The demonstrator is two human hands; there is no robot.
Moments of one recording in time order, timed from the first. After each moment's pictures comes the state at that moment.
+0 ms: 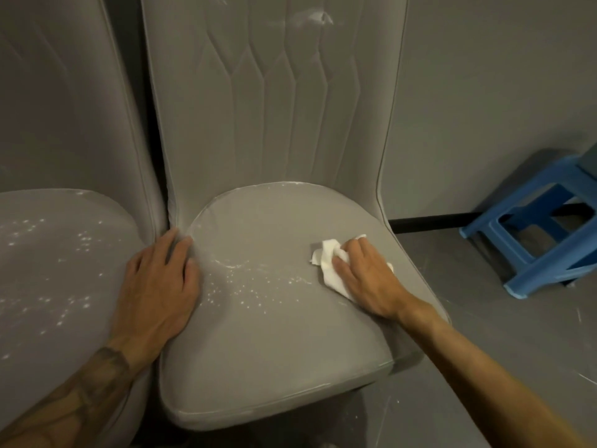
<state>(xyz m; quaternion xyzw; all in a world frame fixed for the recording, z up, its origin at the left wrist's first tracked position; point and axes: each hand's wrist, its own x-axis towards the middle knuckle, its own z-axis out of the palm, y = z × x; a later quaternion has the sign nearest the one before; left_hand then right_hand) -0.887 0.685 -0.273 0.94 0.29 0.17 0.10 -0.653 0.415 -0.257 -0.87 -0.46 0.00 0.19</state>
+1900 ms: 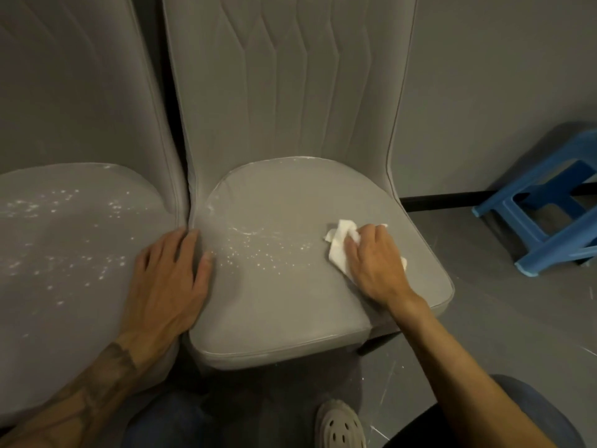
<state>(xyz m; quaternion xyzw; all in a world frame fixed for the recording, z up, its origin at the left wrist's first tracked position) -0.935 0.661 -0.279 0.94 0.31 0.15 0.08 -0.710 0.413 -0.247 -0.92 -0.34 -0.06 0.16</state>
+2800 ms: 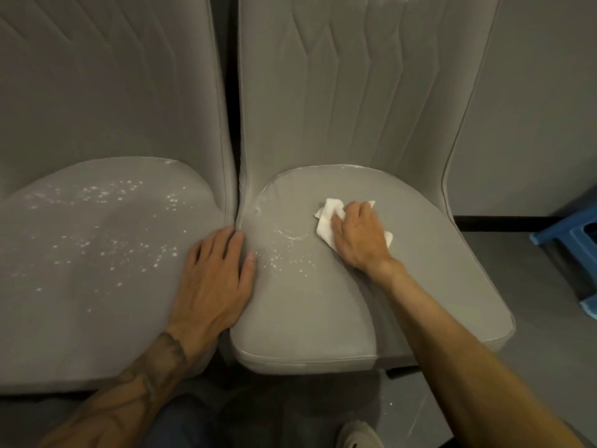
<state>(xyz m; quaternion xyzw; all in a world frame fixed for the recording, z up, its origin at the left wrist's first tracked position) -0.937 0.658 -0.272 0.94 0.32 0.13 0.07 -0.697 0.531 -0.248 -0.90 -0.41 -0.03 0.11</state>
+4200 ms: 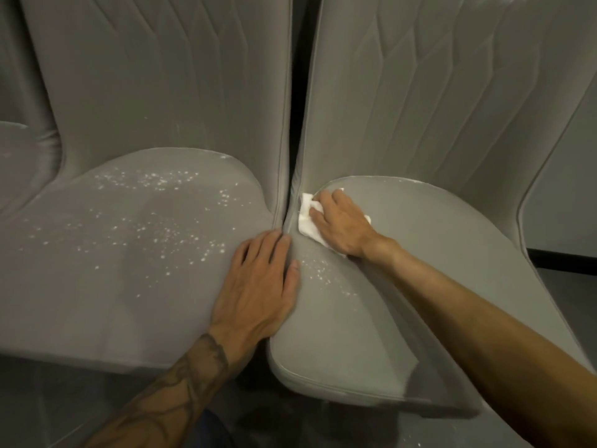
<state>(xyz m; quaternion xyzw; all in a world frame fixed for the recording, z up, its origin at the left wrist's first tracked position) -0.938 0.656 -0.273 0.93 0.33 0.14 0.05 -0.717 0.645 -0.259 -0.81 -0.56 0.08 0.17</state>
